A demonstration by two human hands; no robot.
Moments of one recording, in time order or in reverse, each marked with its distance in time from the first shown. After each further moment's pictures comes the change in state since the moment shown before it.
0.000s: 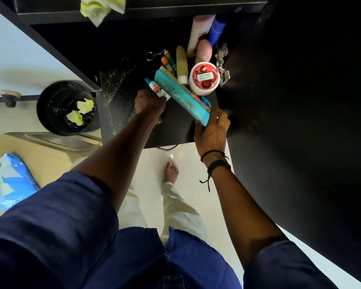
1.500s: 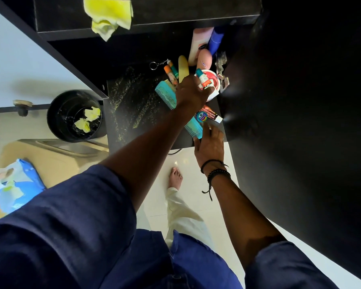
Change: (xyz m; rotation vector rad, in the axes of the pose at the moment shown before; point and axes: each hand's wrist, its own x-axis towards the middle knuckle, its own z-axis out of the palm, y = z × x) left_hand -0.043 0.078 0.036 0.203 -0.151 0.458; right_hand -0.018 0.009 -0.001 -0.215 -0.228 -0.094
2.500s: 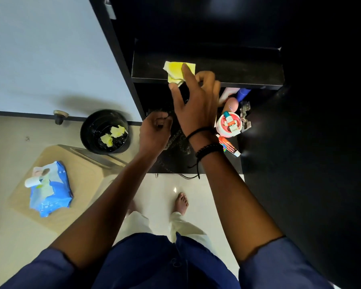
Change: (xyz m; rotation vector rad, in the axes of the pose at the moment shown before) left_hand -0.078 -0.104 -0.145 -0.547 0.275 -0.098; right_hand 0.022 -0.211 -0.128 0.269 0.652 -0.490
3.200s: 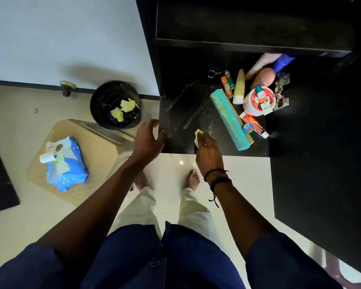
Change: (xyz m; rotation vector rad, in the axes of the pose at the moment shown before) left_hand -0.012 -0.101 -0.057 0.437 -0.133 -0.017; right_hand -0.187 0.081 0.075 -0.236 -0.915 0.024
